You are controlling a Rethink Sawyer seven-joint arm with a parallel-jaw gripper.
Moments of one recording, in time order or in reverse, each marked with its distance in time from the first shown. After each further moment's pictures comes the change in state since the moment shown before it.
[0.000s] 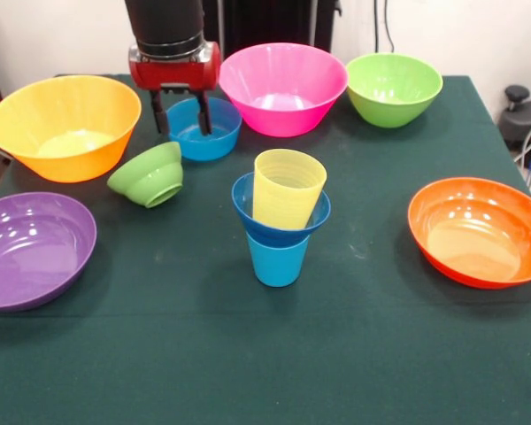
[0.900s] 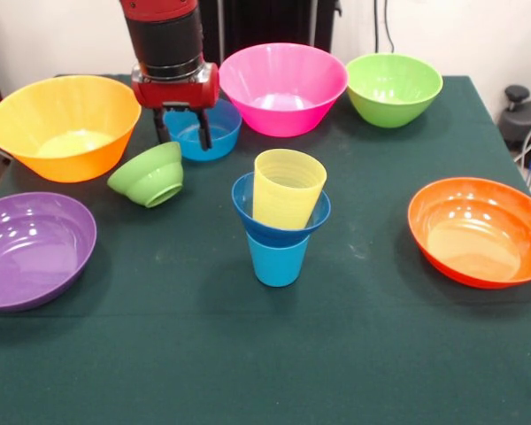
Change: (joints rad) arm 0.009 0.072 -0.056 -0.020 -0.017 -0.063 0.000
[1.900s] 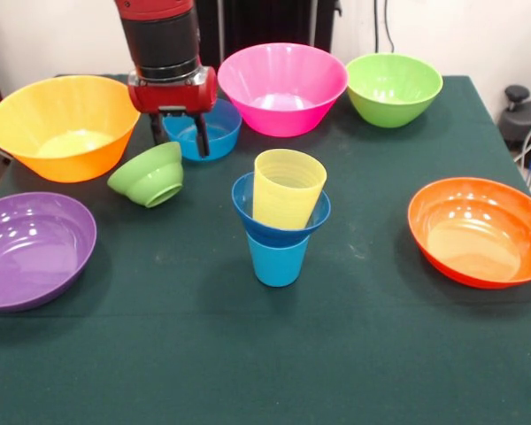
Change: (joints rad) arm -0.012 0.000 0.005 0.000 0.000 -0.082 0.000
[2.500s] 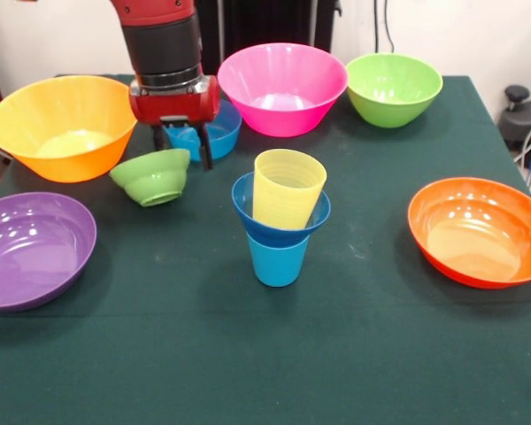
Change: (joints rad) arm -0.003 0.029 0.011 -0.019 0.000 -0.082 0.000
